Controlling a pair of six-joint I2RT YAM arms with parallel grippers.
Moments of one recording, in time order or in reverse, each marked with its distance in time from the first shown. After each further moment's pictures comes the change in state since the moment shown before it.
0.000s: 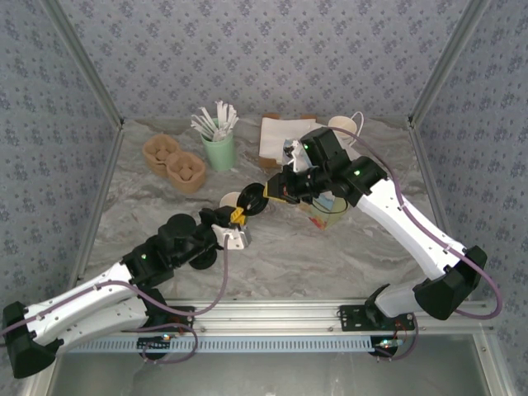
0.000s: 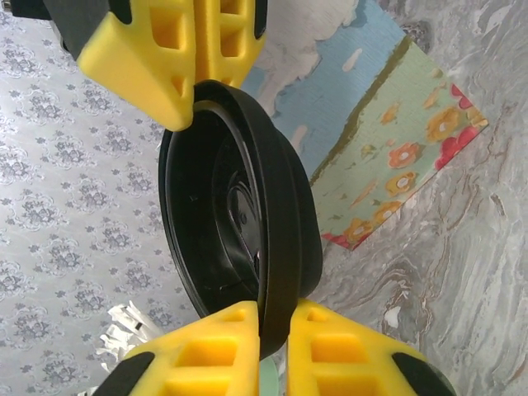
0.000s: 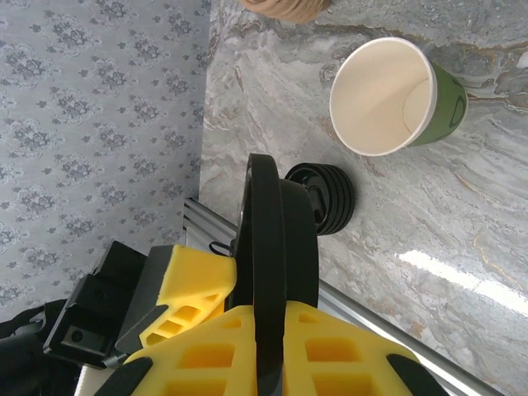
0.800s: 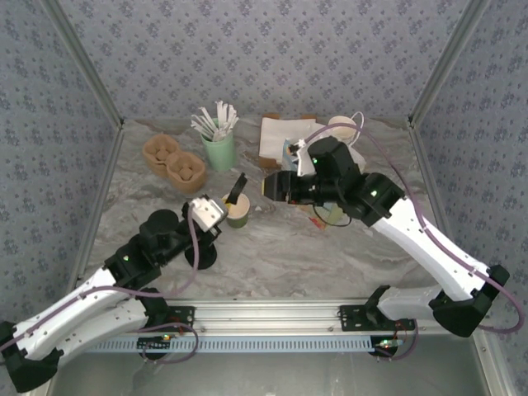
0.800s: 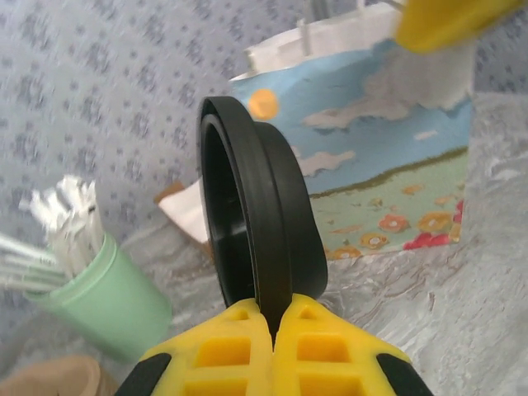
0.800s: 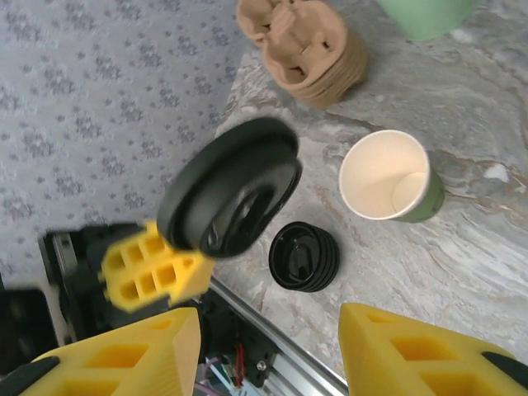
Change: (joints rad) left arm 0.119 -0.090 0.084 -0.155 0.019 -0.690; right arm 0.147 -0.142 -0.045 0.107 0.286 -0.097
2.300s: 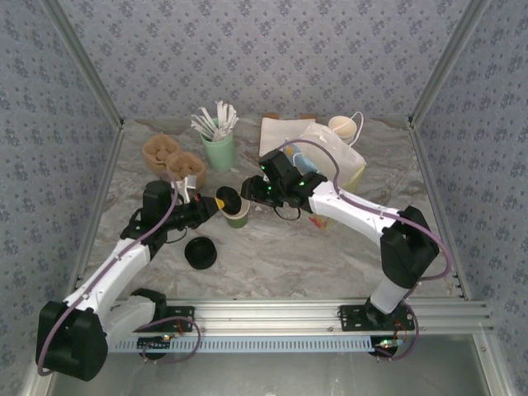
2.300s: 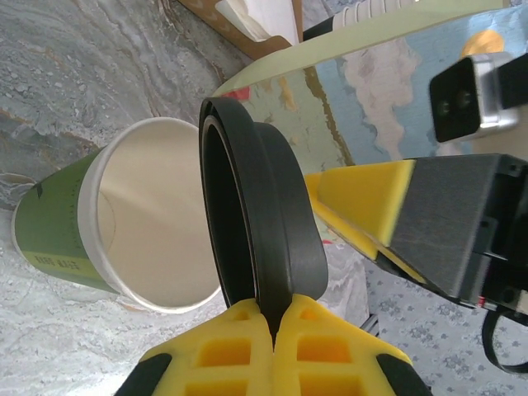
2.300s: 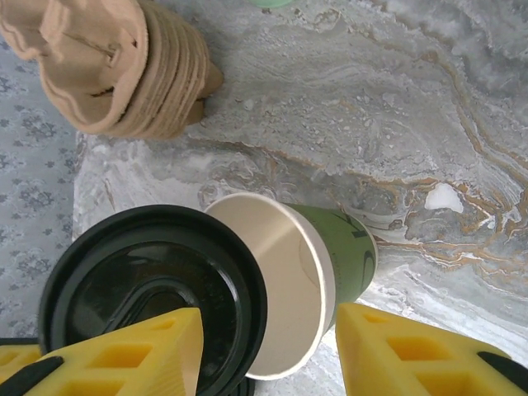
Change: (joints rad) left arm 0.587 0.334 -0.129 0.153 0.804 -1.086; right arm -0.032 0.437 -0.119 0.335 0.116 0.159
